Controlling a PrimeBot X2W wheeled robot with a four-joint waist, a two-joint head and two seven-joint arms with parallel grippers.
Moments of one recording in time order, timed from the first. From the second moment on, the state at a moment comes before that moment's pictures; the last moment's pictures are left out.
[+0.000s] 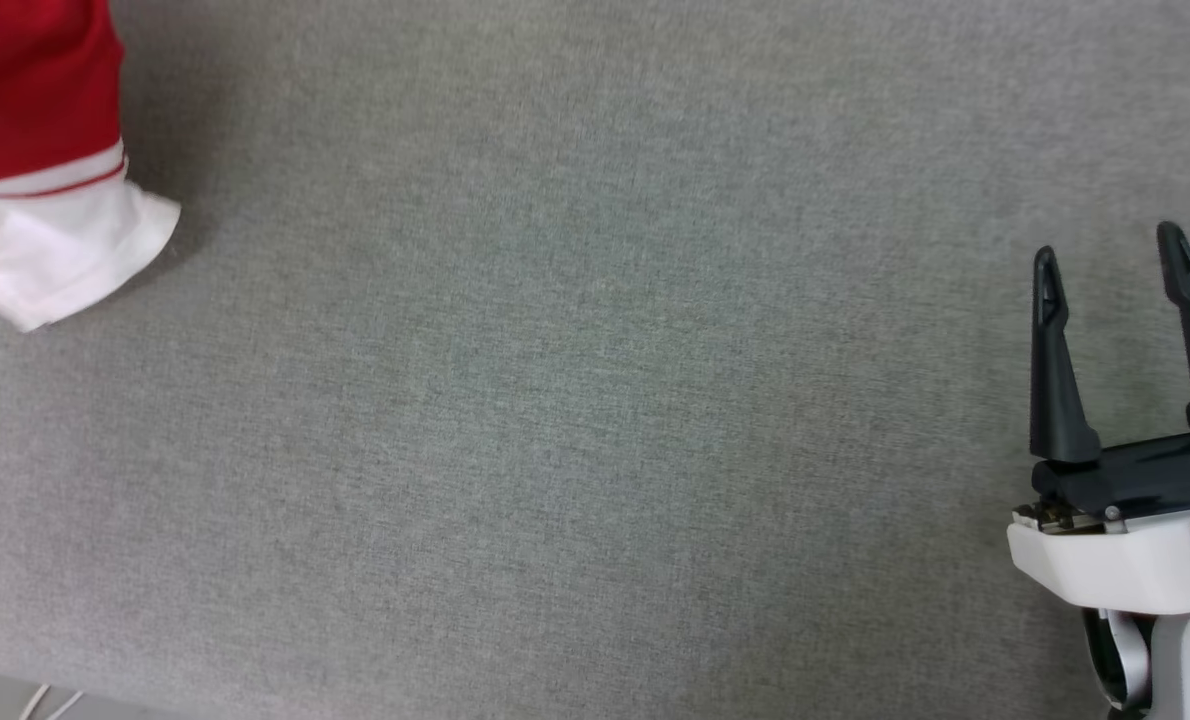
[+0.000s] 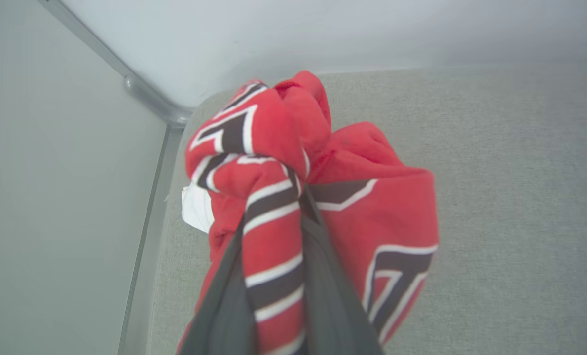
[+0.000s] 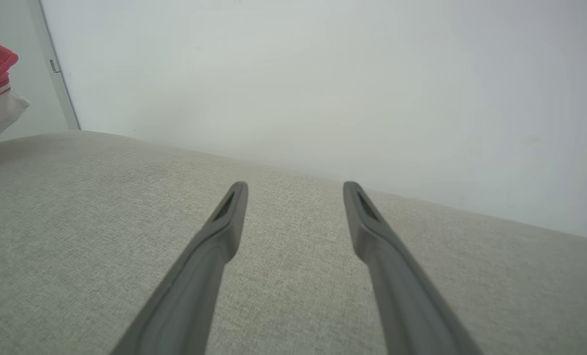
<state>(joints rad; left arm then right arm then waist) -1.09 0.93 -0.53 0.42 -1.03 -0.13 0.49 -0.16 -0.06 -0.04 -0.24 -0.13 0.13 -0.26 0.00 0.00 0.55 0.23</state>
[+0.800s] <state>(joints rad) -1.40 0.79 -0.81 0.08 -0.93 -0.13 0.61 -0.16 -0.05 -0.02 -0.16 0.05 0.13 -0.26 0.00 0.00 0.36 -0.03</state>
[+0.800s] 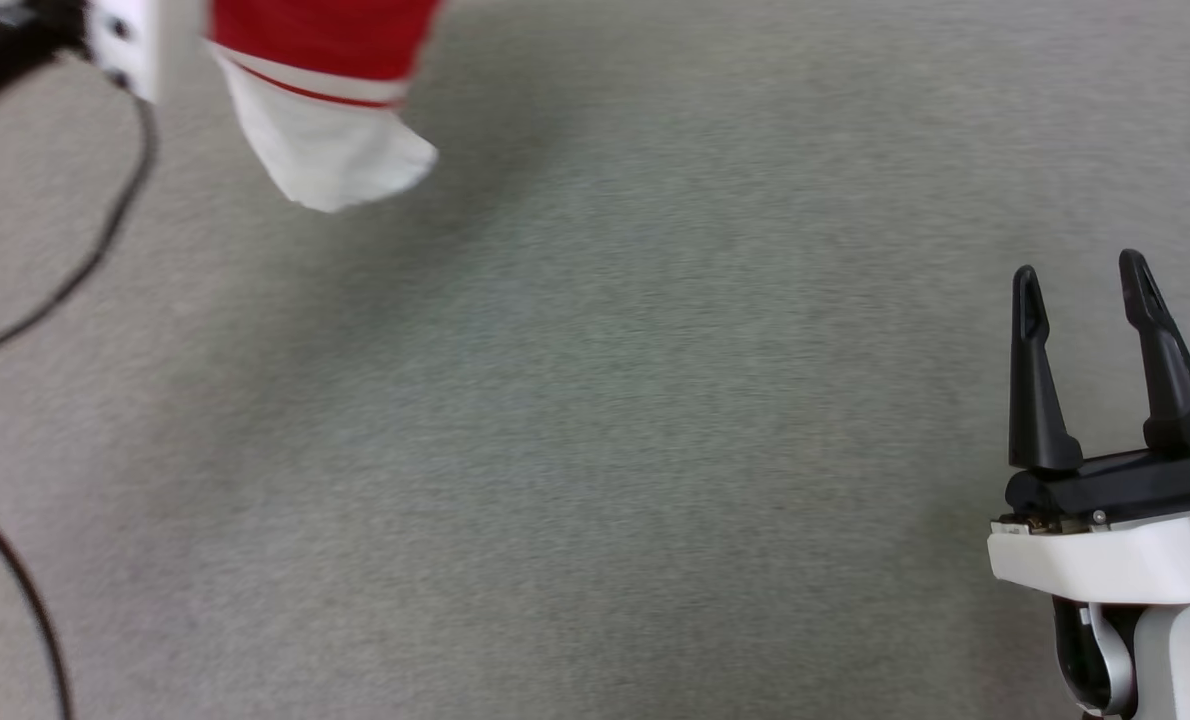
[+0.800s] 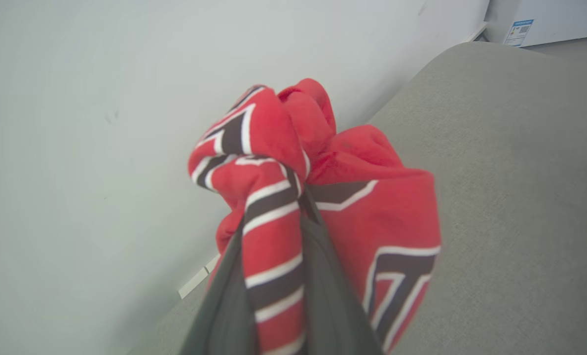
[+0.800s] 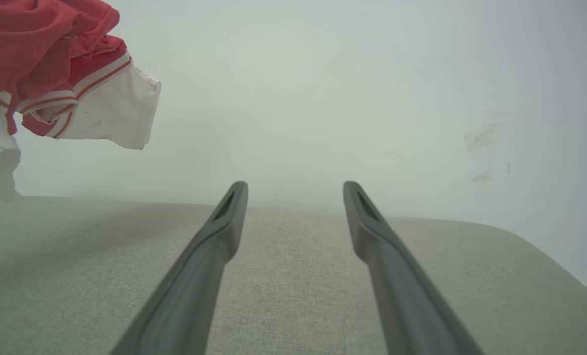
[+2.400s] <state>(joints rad) -0.92 0.52 -1.07 0.26 -0.75 0.08 -0.13 -0.09 -0.05 -0.05 -0.08 0.06 0.13 -0.26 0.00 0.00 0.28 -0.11</state>
